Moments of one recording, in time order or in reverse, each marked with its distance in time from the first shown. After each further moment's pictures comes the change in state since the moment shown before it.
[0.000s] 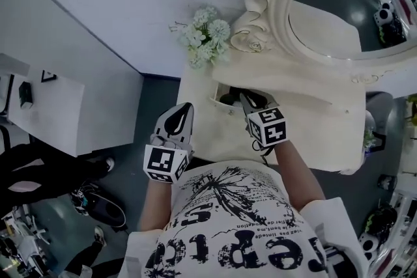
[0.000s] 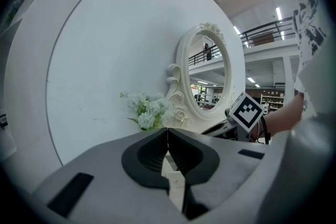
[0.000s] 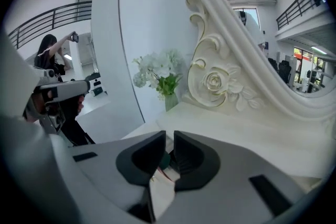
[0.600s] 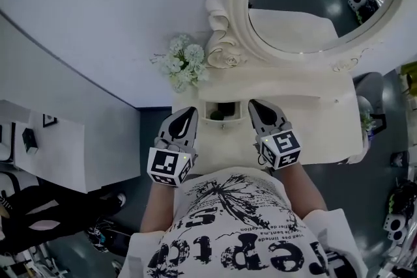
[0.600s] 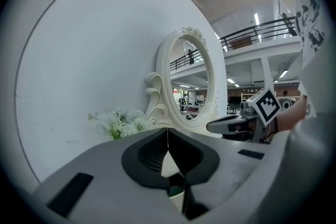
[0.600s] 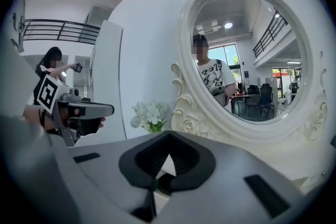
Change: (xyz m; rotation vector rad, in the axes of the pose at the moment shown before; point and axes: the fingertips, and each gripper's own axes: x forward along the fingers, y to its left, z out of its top) left arm 0.037 -0.037 0.049 0.109 -0.063 -0.194; right arm -0.103 -0.021 0.046 0.040 -0.412 -0.144
